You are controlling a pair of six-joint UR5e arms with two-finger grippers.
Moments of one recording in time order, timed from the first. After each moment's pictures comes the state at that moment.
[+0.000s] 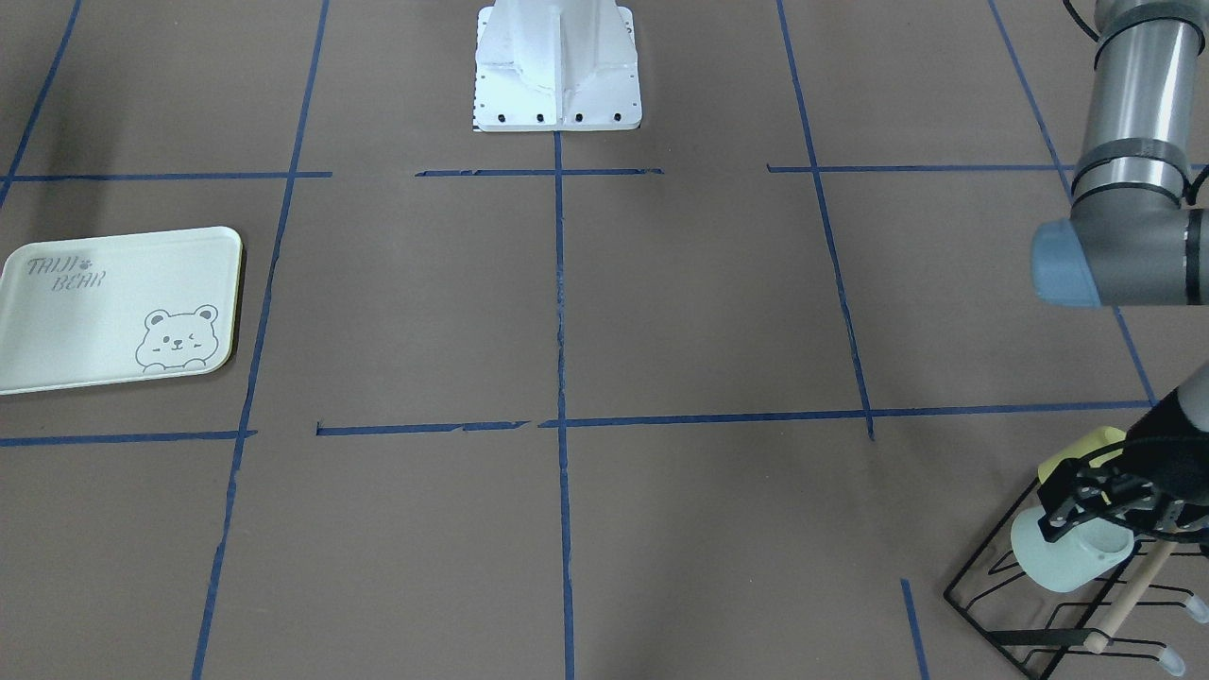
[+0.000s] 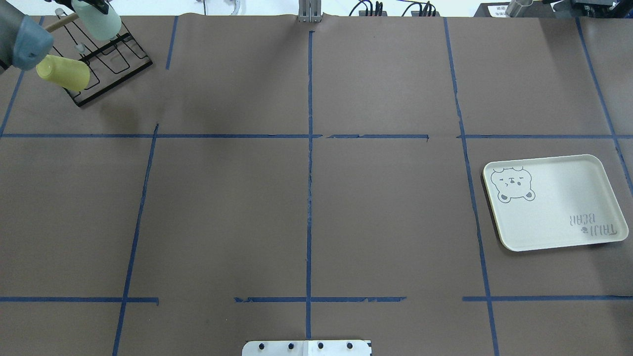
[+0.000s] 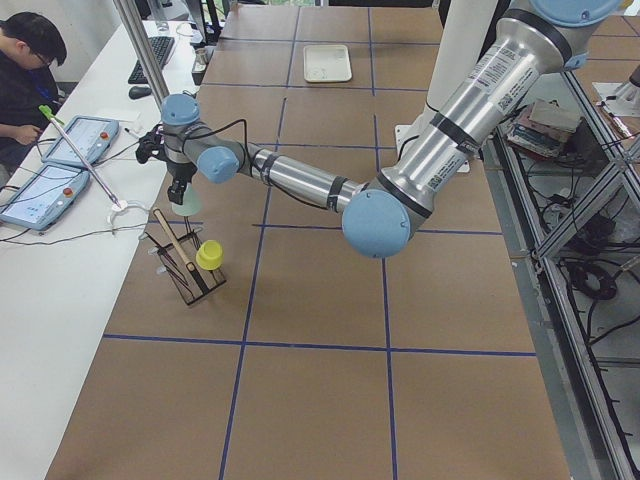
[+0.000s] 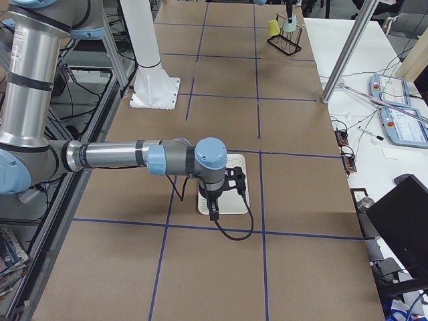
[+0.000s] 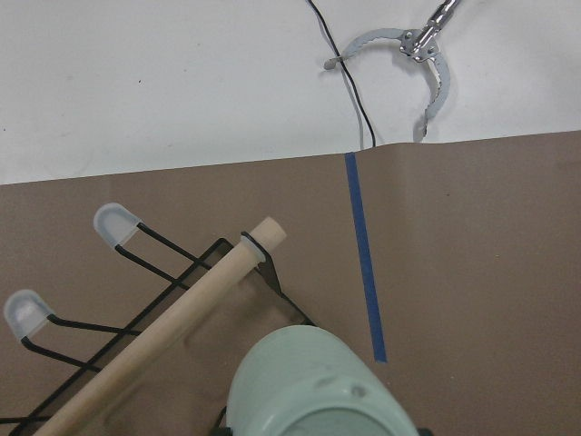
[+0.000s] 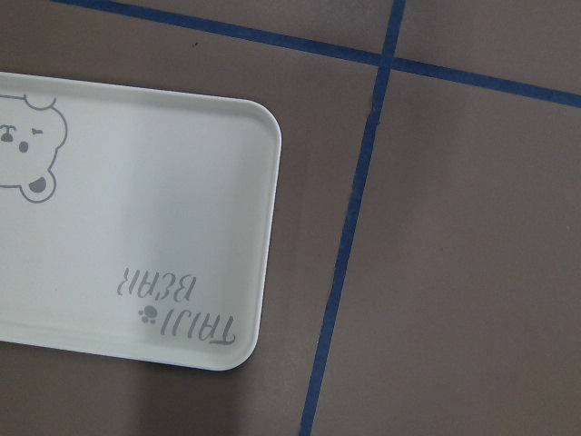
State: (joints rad) left arm -1.26 -2.21 -1.26 -1.99 -2.24 -0.63; right arm 1.54 -1.83 1.92 -1.63 2.35 -0.16
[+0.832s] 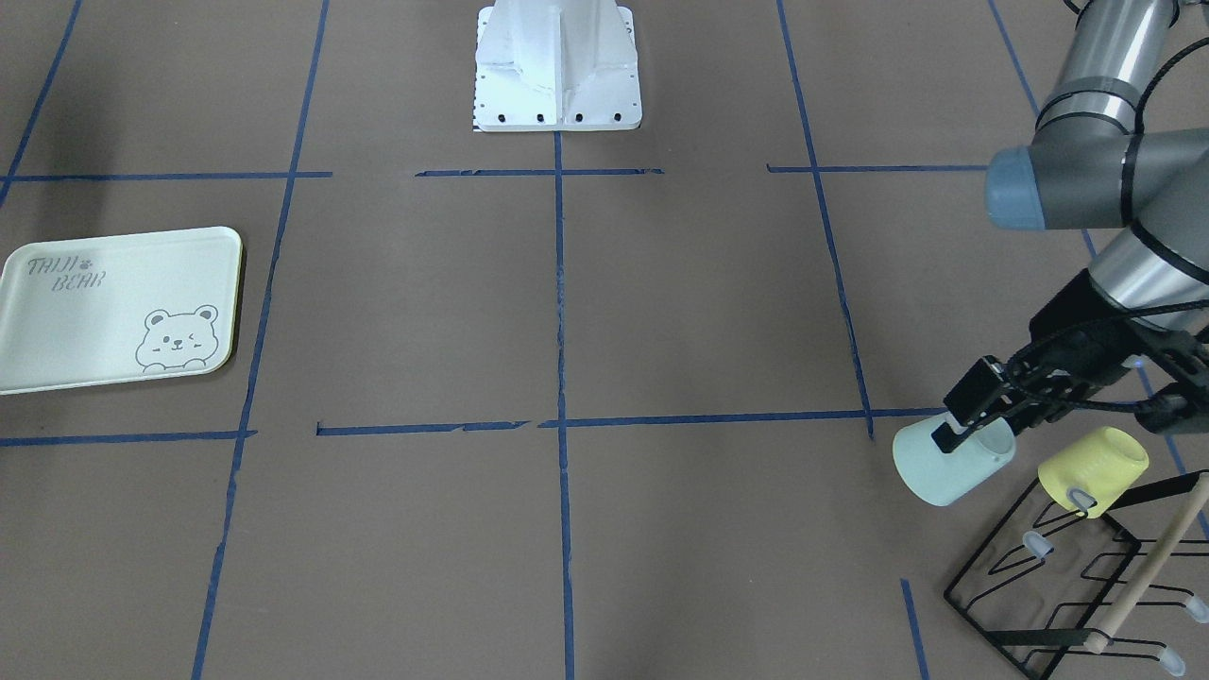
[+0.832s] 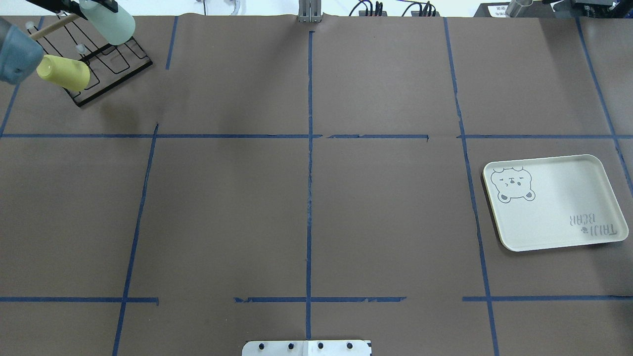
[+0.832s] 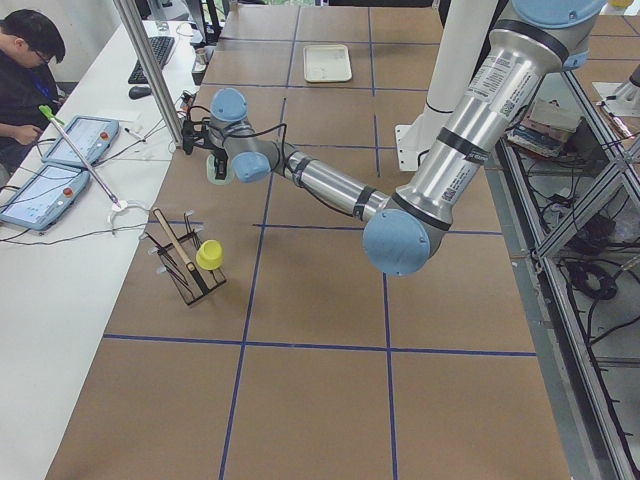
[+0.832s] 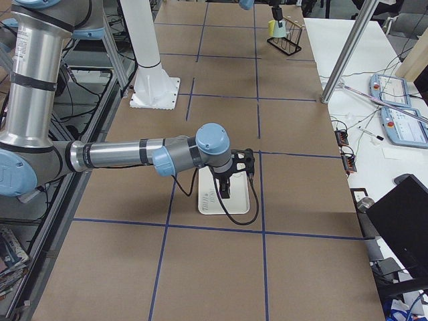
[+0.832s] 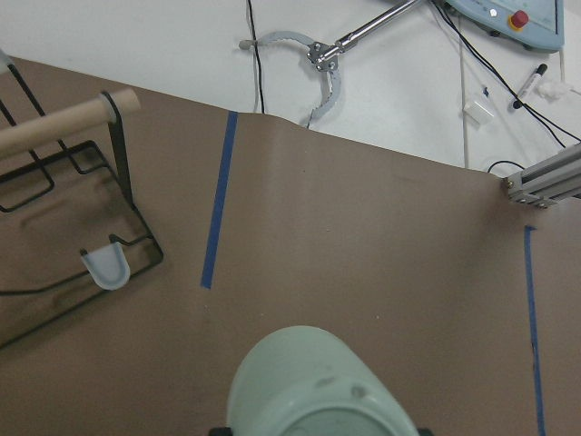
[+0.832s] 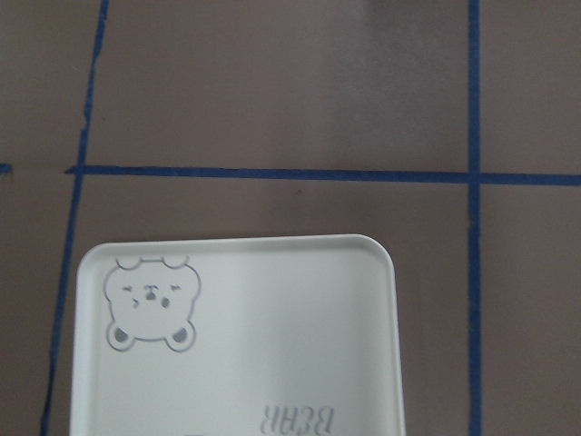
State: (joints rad) left arm -1.11 -2.06 -1.48 -2.27 -2.20 -1.23; right arm 1.48 -1.81 1.92 -1.22 2.47 0.37
